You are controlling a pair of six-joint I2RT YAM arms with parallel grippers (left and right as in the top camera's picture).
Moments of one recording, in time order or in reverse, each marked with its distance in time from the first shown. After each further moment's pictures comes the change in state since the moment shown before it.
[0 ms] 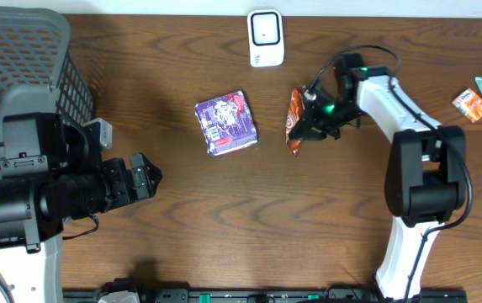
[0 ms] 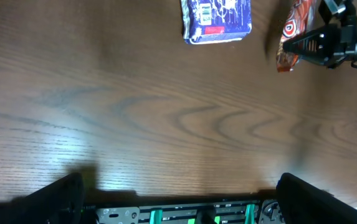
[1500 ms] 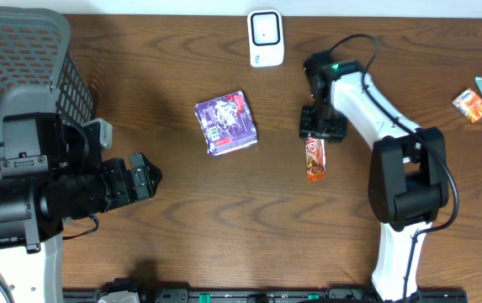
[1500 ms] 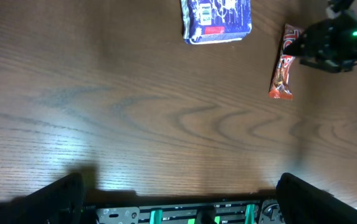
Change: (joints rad) left arm 0.000 0.000 0.000 0.000 0.000 0.000; right arm 0.164 0.003 0.088 -0.109 0.801 0.323
